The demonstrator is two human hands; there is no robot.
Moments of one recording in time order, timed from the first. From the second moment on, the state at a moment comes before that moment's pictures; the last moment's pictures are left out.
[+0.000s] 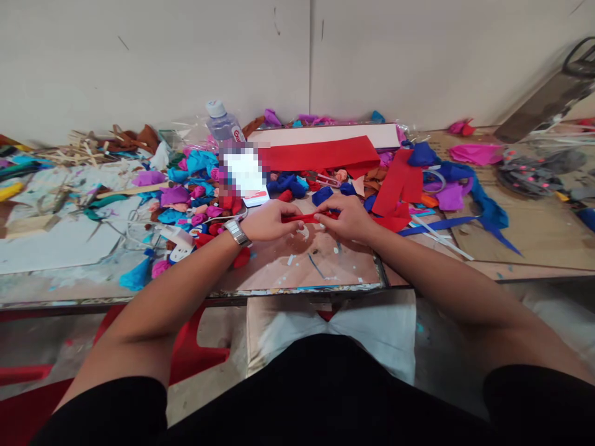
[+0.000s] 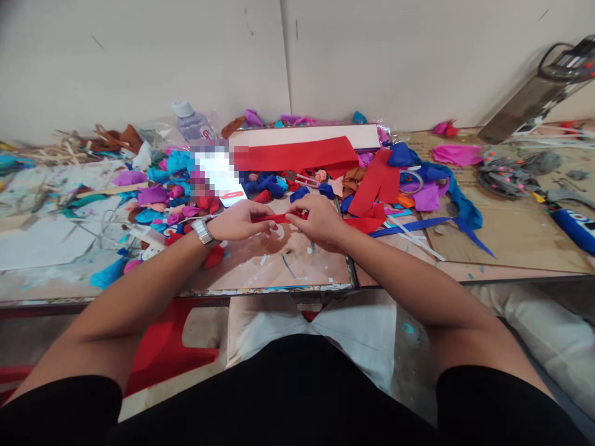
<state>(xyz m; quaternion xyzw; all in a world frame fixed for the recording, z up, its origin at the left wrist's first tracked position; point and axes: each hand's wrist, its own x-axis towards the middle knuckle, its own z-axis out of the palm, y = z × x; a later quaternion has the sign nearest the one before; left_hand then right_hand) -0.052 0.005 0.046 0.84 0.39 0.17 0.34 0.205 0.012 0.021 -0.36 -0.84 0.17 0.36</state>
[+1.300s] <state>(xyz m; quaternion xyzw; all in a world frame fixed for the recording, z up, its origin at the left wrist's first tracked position) -0.042 -0.001 0.046 0.70 0.37 0.18 0.59 0.198 0.002 0.020 -0.23 -0.90 0.09 0.37</state>
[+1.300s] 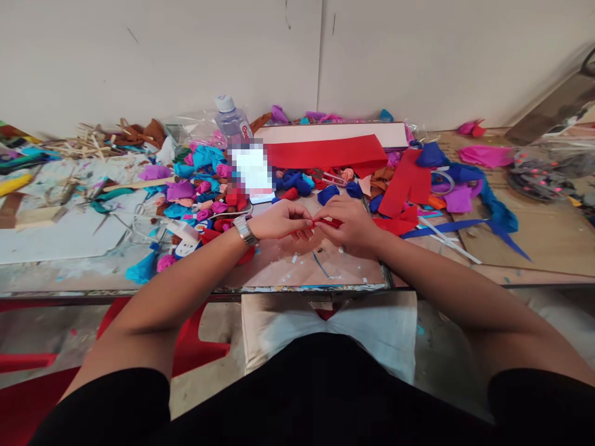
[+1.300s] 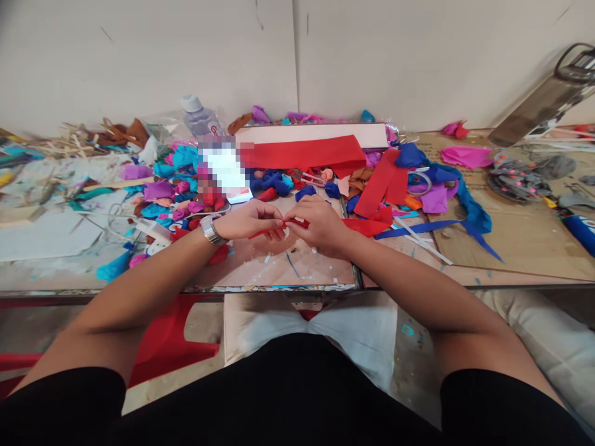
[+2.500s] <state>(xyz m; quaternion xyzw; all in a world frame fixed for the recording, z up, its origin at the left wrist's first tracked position) -0.032 -0.013 0.037 0.89 0.41 0.18 0.06 0.197 0.005 0.018 -0.30 -0.89 0.07 0.33</state>
